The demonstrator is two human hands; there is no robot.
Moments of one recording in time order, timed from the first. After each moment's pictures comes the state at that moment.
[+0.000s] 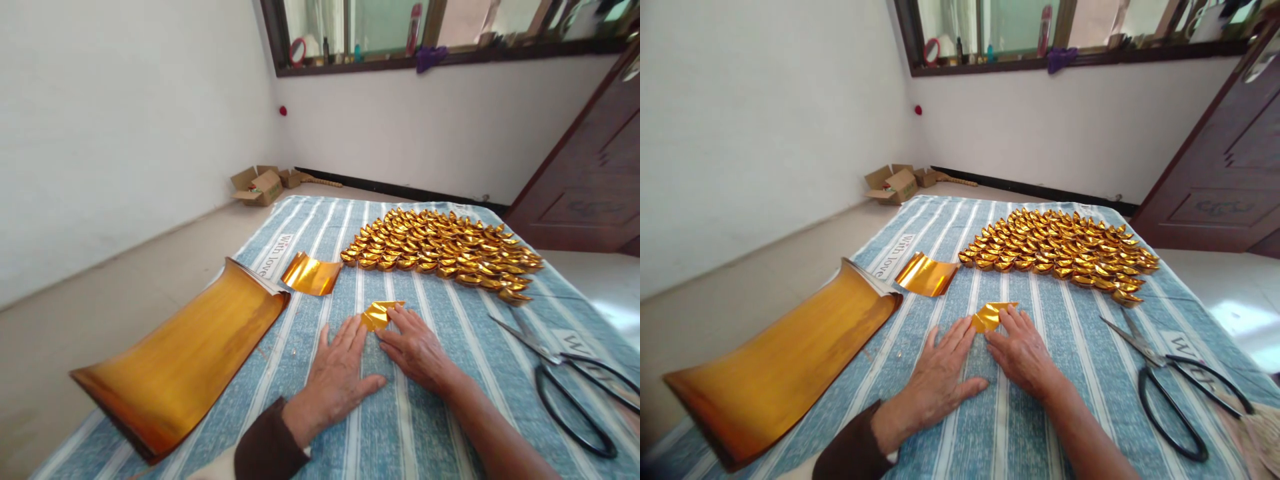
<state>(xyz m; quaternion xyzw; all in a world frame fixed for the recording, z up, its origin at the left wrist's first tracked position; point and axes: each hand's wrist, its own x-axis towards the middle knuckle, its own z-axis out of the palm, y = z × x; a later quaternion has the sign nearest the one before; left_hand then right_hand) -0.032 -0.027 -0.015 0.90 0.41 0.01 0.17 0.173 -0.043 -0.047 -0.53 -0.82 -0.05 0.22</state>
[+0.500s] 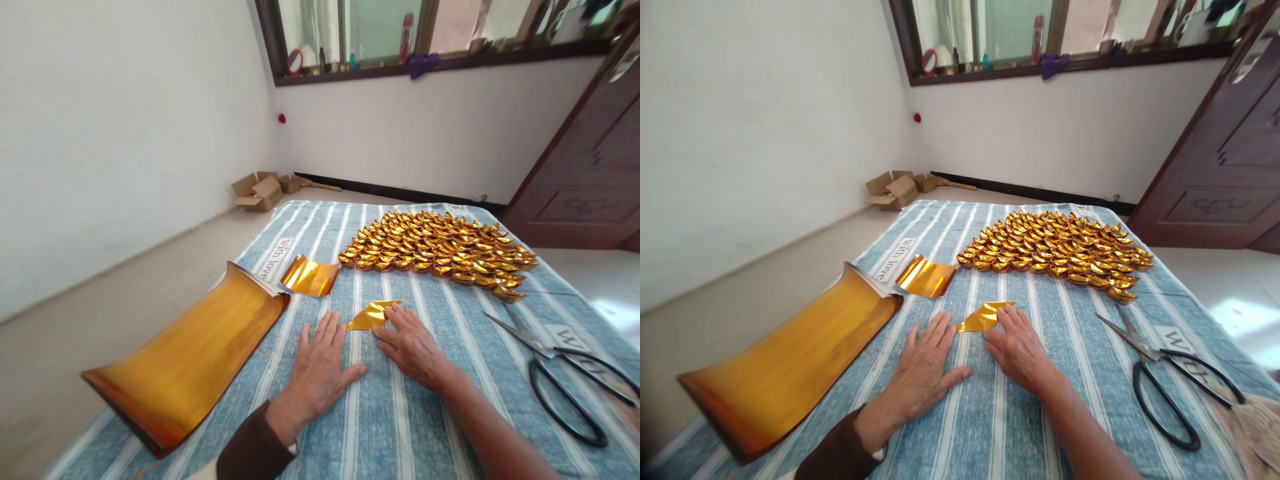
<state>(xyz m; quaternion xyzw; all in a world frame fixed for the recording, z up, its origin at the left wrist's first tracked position) -0.051 -0.023 -0.011 0.88 0.47 0.02 0.05 0.172 -0.043 -0.049 -0.53 -0.81 -0.04 0.24</state>
